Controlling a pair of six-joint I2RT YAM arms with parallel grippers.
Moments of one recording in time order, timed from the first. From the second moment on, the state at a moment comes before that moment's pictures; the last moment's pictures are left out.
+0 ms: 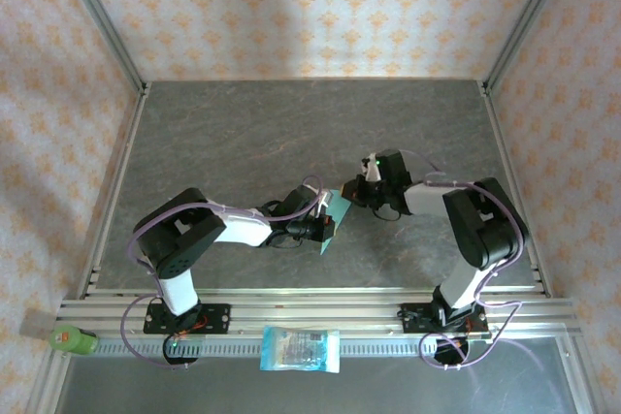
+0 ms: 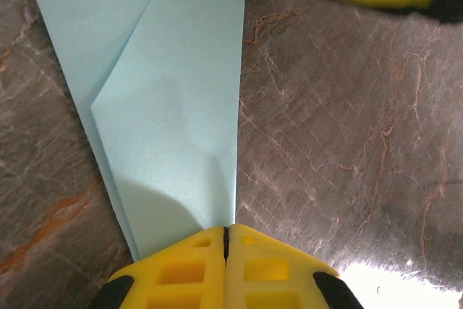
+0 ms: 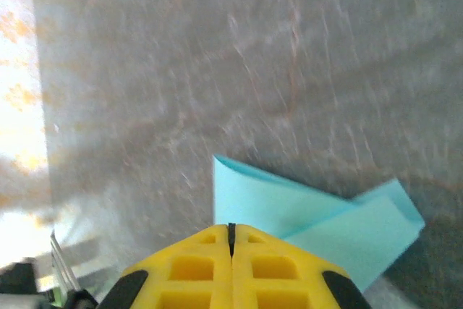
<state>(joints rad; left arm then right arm) -0.81 1.78 0.73 0.24 0.24 -0.67 0.38 1.70 0.71 0.14 -0.59 0.74</state>
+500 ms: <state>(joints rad) -0.81 1.71 0.76 0.08 0.26 -0.71 0.38 1.72 0.67 0.15 -0.57 0.74</state>
